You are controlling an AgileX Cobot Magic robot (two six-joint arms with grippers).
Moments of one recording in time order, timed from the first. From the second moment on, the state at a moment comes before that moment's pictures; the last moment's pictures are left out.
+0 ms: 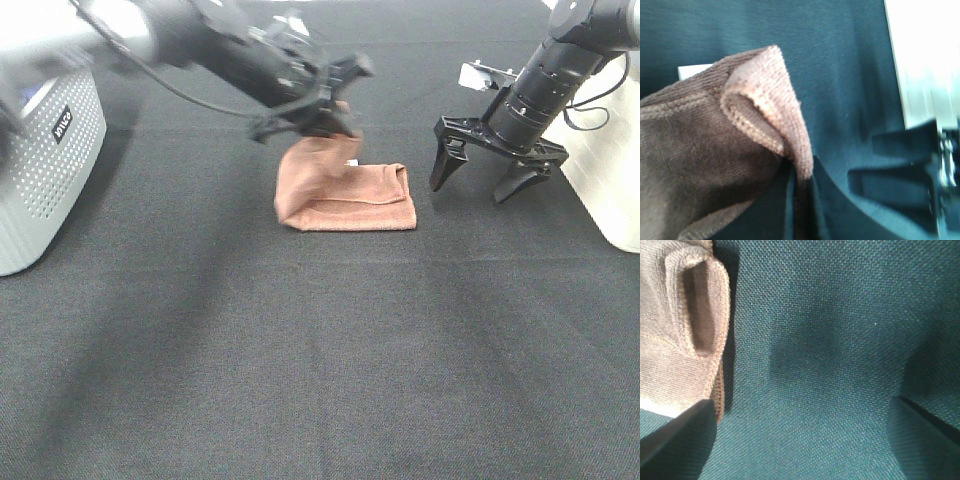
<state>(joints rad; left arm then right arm) -0.44 2.61 -2.35 -0.71 0.76 -0.10 0.07 2.35 -1.85 0.38 1.01 -0.15</state>
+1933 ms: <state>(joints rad) -0.25 2.56 -2.38 -0.72 0.91 0.14 0.16 2.53 -1.86 1.23 1.02 -0.65</state>
